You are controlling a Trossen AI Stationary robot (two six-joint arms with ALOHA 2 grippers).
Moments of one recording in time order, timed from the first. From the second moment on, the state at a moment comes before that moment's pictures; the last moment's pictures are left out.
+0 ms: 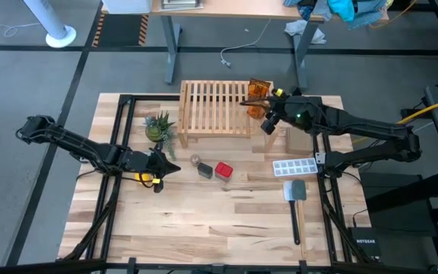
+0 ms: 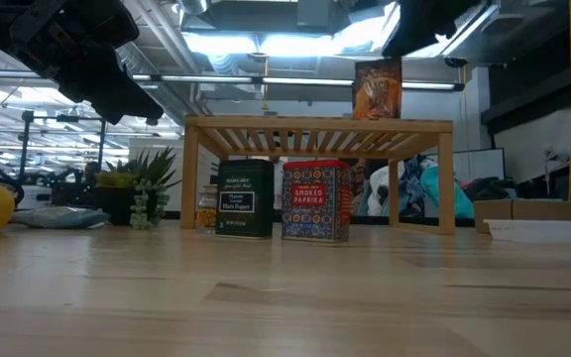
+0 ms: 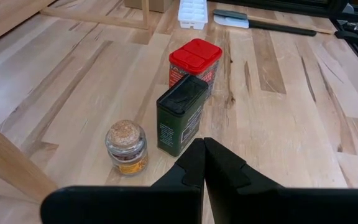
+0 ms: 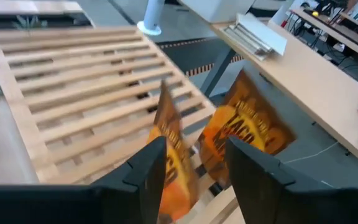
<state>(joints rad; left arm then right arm) -0.27 0.86 0.35 0.04 -0.34 -0.26 -0.22 1.08 1.06 -0.47 0.54 -0.06</state>
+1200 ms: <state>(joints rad) -0.37 1.38 0.35 0.31 -0.09 -0.37 0.50 1.14 1.22 -0.67 0.59 0.34</state>
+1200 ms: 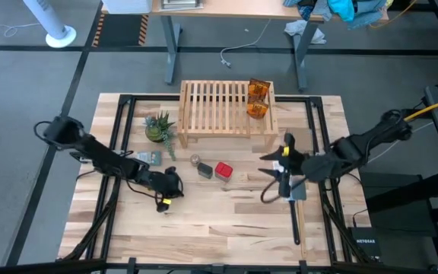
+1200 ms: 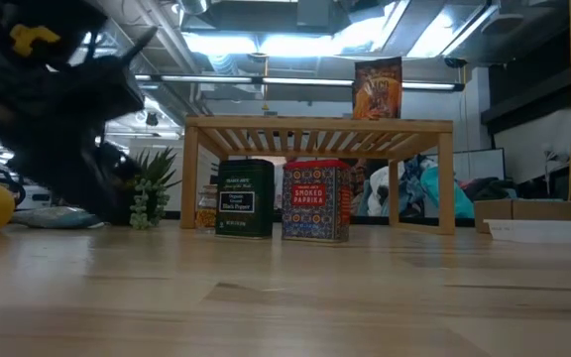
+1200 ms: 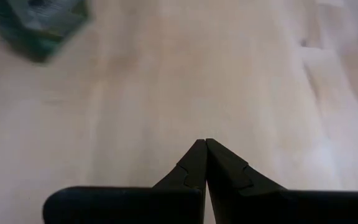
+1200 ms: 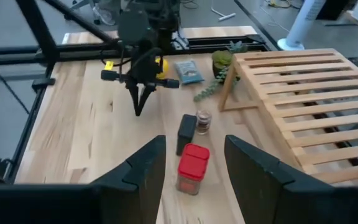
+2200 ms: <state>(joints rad) -0.33 1.60 0.58 0.45 -0.07 -0.10 0.54 1.42 1.22 -0.65 0.58 0.44</state>
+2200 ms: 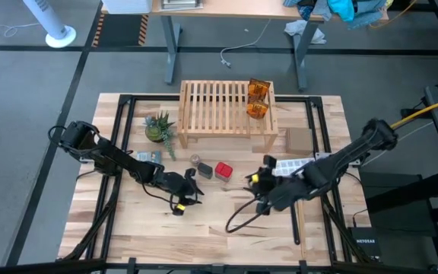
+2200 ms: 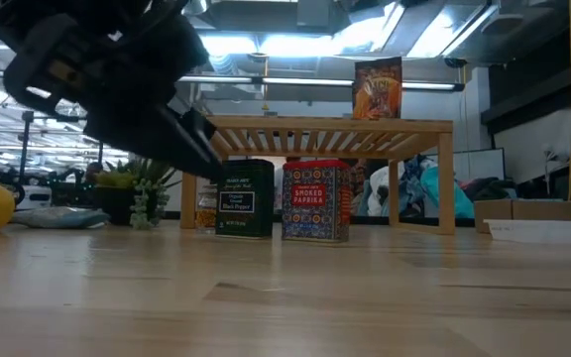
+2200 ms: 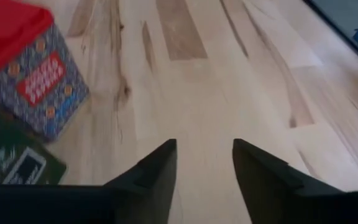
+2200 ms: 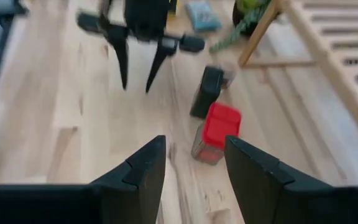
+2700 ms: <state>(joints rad) -0.33 1.60 0.61 0.45 -0.07 -0.02 0.54 1.83 1.22 -0.65 0.72 0.62</state>
